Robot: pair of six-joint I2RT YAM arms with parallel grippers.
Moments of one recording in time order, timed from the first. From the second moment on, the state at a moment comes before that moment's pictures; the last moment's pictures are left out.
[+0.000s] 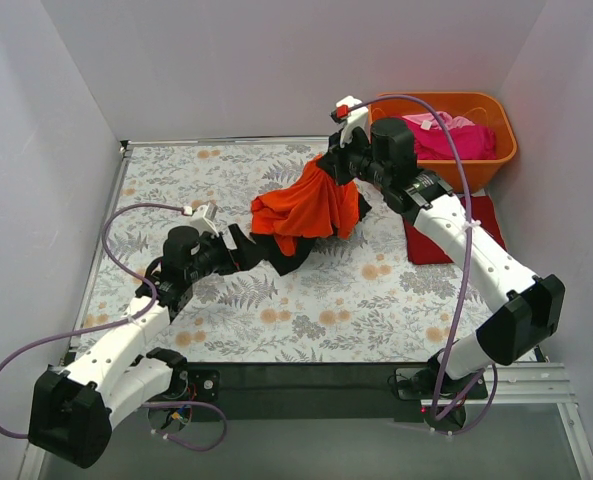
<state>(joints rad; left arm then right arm) -0.36 0.94 0.53 -0.02 0.31 -0.64 0.58 1.49 1.50 -0.27 -0.23 0.00</state>
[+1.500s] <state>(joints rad) -1.03 1.39 0.67 0.51 -0.44 -0.56 0.61 1.39 1.54 -0.23 -0.23 0.24</state>
